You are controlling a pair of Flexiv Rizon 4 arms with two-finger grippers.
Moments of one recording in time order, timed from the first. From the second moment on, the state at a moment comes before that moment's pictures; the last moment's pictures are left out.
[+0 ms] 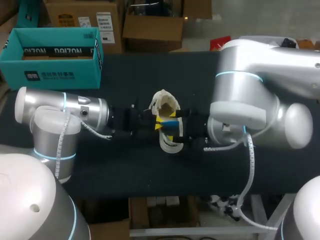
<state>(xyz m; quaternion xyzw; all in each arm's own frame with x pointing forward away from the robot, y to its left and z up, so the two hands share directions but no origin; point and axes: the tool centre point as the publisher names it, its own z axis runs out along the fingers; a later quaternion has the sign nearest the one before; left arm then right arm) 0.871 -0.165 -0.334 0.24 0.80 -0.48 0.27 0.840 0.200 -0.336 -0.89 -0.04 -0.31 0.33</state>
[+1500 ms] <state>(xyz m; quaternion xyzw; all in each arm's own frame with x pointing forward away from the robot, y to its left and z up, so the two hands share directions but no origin) 0.855 -0.126 -0.296 0.22 0.80 -0.50 0.24 0.836 0.209 -0.355 -0.92 0.01 -0.27 0.29</state>
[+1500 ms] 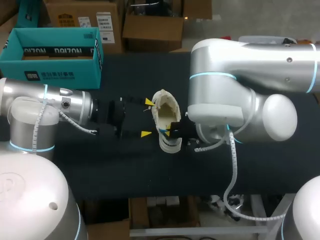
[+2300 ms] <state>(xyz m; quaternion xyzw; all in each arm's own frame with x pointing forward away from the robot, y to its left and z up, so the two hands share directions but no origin) 0.824 -0.084 -0.267 0.17 0.82 -0.52 0.19 0.825 0.202 -0.384 -0.93 0.04 -0.23 0.29</state>
